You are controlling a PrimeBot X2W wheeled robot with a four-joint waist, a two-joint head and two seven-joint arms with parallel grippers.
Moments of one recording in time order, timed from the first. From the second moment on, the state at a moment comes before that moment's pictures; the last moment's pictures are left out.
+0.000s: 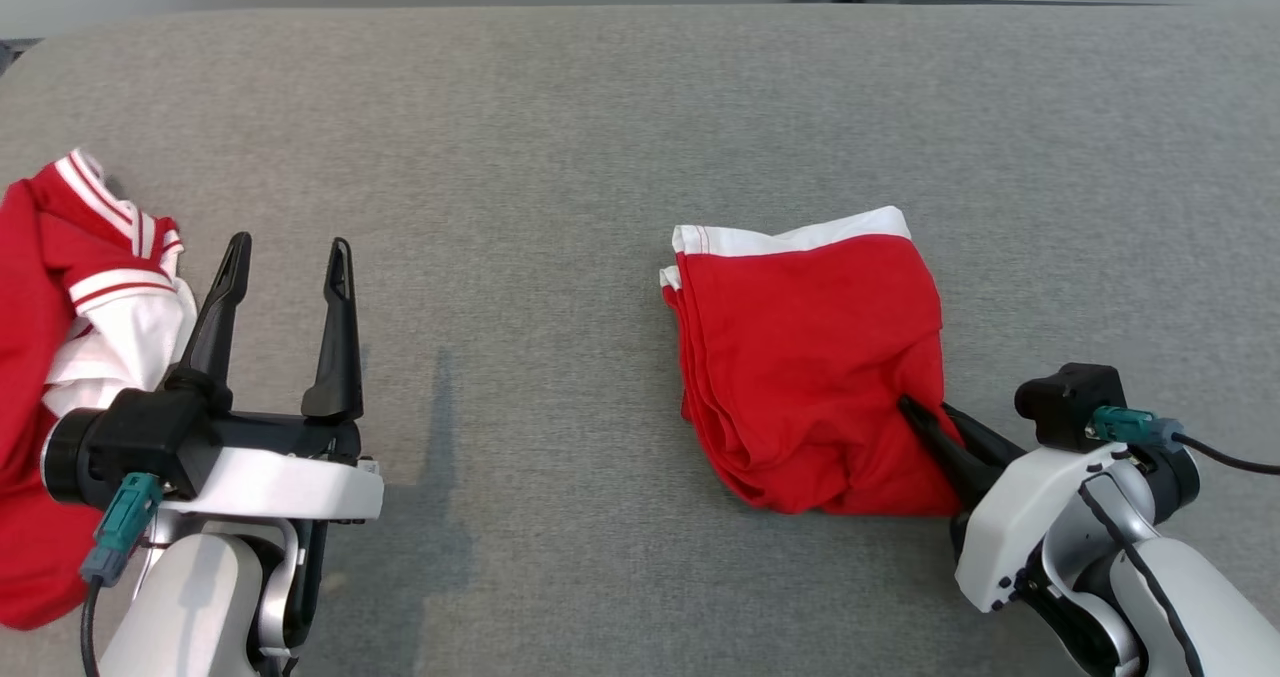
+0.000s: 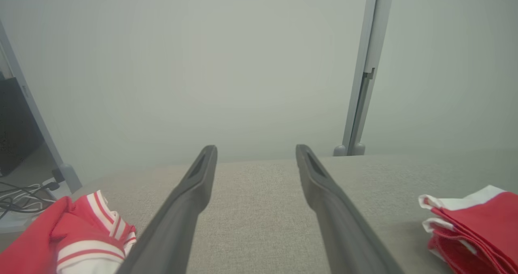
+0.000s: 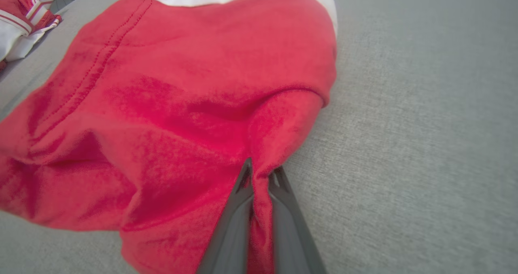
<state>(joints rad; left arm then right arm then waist) -0.25 0.28 -0.25 0.04 -0.38 0.17 -0.26 -0.30 -0.31 0.42 0.20 0.49 0.13 0.19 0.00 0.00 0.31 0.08</state>
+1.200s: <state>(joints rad) -0.49 0.33 -0.38 -0.09 -0.27 0.08 -0.10 -0.90 -0.60 0.65 0.86 0.61 0.13 -0.25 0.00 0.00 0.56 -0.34</state>
